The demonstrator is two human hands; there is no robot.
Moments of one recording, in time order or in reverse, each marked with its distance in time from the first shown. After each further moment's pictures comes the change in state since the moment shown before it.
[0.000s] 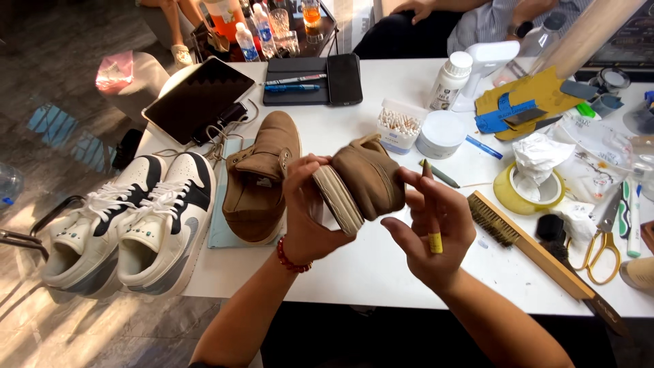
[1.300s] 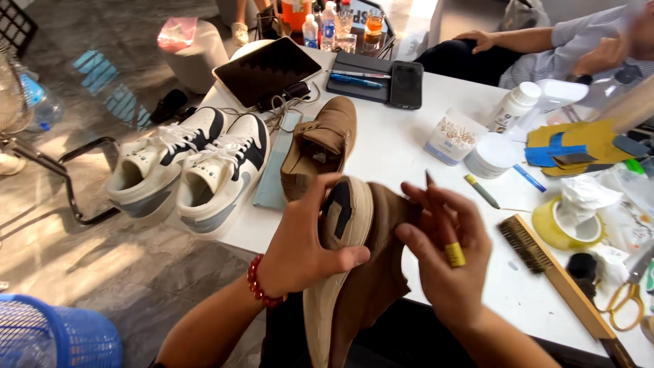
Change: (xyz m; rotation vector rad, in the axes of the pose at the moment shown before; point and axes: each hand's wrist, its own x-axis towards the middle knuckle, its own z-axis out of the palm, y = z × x) left_hand -0.012 0.169 -0.066 0.314 -0.091 -0.618; right_hand -0.008 -0.073 0.079 -0.011 -0.049 0.418
